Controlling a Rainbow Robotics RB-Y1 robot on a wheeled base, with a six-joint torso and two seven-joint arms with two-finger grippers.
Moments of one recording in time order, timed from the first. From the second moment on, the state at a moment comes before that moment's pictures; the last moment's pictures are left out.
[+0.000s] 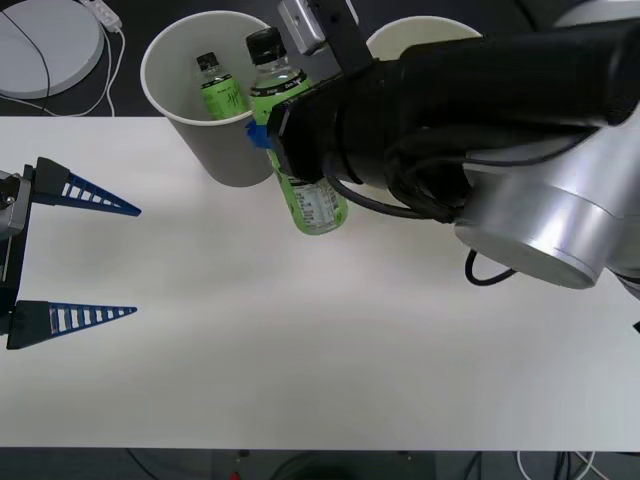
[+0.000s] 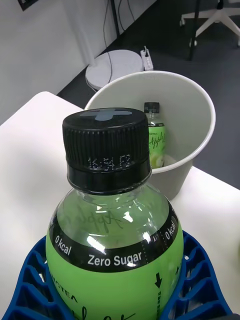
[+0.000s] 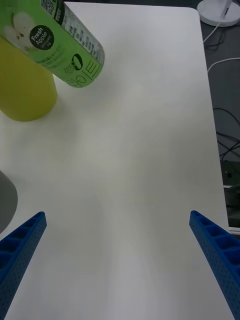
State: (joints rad) right arm -0.84 -0.57 0.56 -2.30 -0.53 1.38 0.97; left arm 0.05 1.13 0.28 -2.09 -1.25 -1.29 0.34
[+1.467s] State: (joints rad) right arm -1.32 -0.39 0.56 -1.63 -0.67 1.52 0.92; left arm 0.05 1.13 0.28 -2.09 -1.25 -1.29 0.34
